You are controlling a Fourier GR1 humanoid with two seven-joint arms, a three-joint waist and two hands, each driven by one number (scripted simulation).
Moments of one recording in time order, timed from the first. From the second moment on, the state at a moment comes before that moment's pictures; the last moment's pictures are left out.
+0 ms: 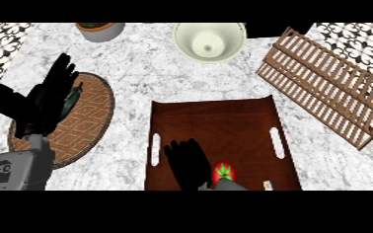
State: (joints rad) left arm -0.21 0.24 0.14 -1.50 0.12 0.01 0.23; right arm -0.45 -0.06 1.02 -1.25 0.88 0.08 0.57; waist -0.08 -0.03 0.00
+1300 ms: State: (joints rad) left arm -0.20 0.24 0.13 -1.55 0.13 0.00 0.24; right arm -0.03 -0.56 0.45 -2.37 0.75 -0.08 0.67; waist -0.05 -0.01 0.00
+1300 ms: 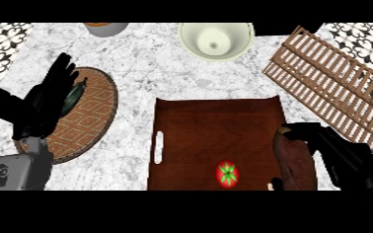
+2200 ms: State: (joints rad) left arm -0.22 0.23 0.12 -1.54 0.12 0.00 0.23; right arm 0.01 -0.67 -0.38 -2.11 0.03 0.13 0.36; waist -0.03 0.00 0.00
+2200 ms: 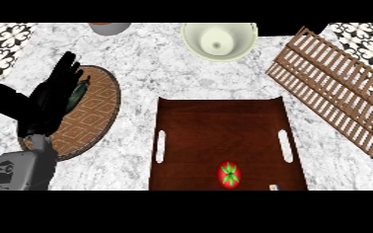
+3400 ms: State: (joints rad) left arm -0.26 0.20 0.11 -1.52 0.10 -0.02 0.24; right arm -0.25 -0.82 -0.61 -1.21 0.08 0.25 -0.13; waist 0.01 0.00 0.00
